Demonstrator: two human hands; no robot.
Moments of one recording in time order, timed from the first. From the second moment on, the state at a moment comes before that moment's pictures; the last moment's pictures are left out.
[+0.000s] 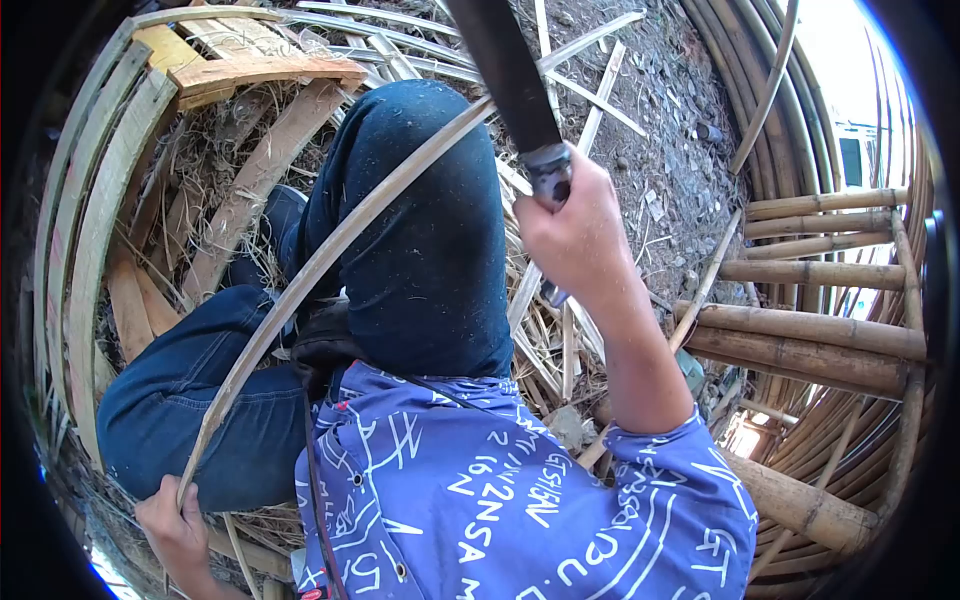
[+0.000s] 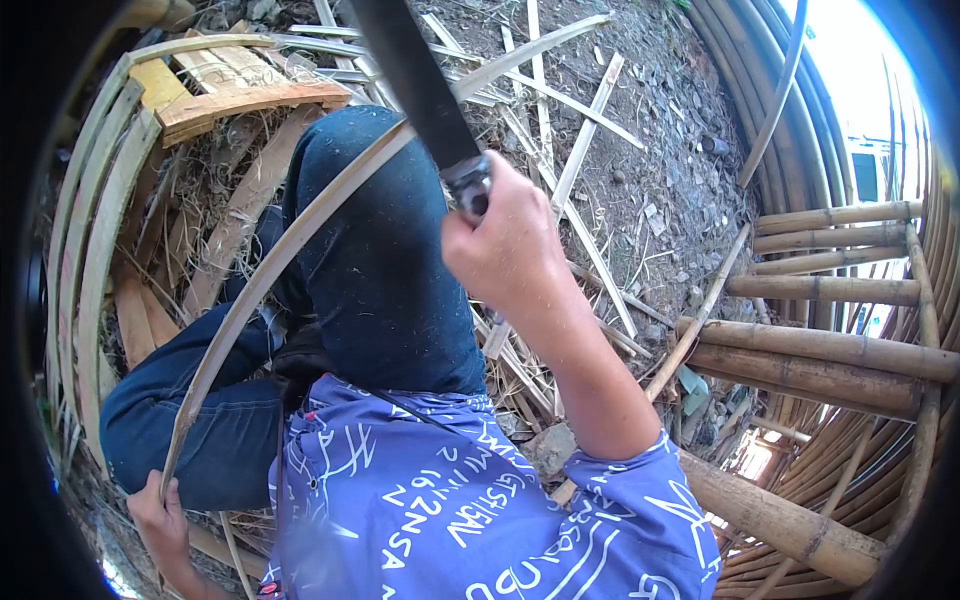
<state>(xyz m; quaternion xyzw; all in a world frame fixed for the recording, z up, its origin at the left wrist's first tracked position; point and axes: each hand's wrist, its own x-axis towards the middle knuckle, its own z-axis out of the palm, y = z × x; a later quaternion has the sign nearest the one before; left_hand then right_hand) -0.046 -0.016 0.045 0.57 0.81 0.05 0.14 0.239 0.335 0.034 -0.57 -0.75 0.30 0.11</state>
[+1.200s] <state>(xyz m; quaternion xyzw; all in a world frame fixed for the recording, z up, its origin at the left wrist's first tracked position) -0.045 -0.016 0.043 0.55 0.82 0.05 0.15 0.235 0.348 0.043 -0.64 -0.72 0.24 0.07</state>
